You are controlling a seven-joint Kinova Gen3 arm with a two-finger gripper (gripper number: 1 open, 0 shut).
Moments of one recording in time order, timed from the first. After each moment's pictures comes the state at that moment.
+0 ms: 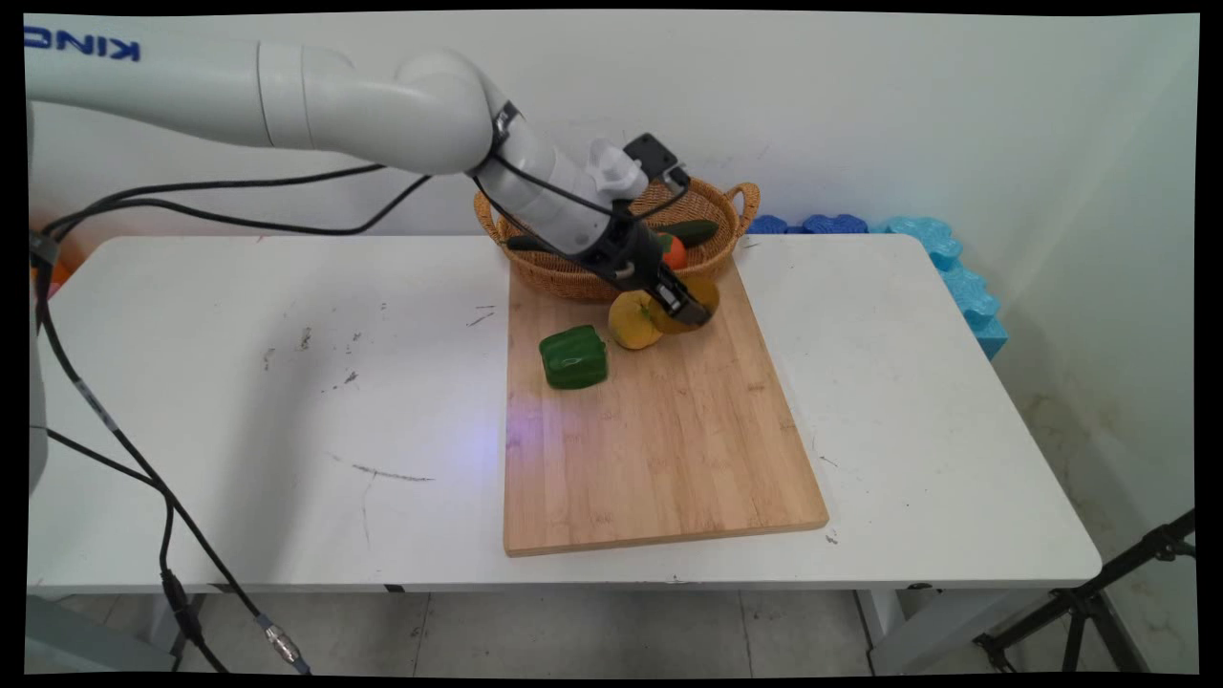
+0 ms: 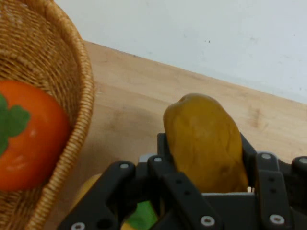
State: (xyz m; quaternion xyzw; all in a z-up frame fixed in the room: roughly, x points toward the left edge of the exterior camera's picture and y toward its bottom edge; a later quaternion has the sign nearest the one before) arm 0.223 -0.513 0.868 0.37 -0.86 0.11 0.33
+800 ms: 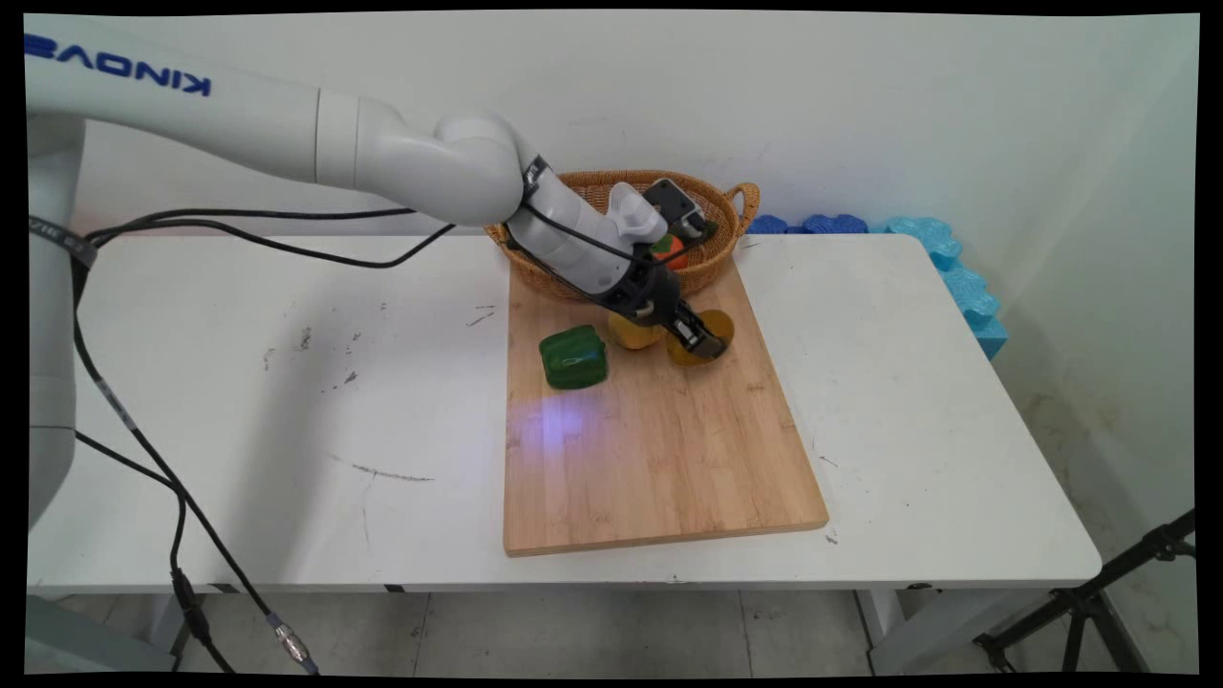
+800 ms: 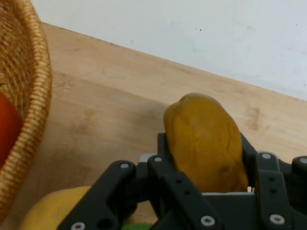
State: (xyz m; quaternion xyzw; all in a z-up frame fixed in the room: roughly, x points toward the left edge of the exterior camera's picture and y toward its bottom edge) arm 0.202 -0.518 0.821 0.37 -0.86 0.09 0.34
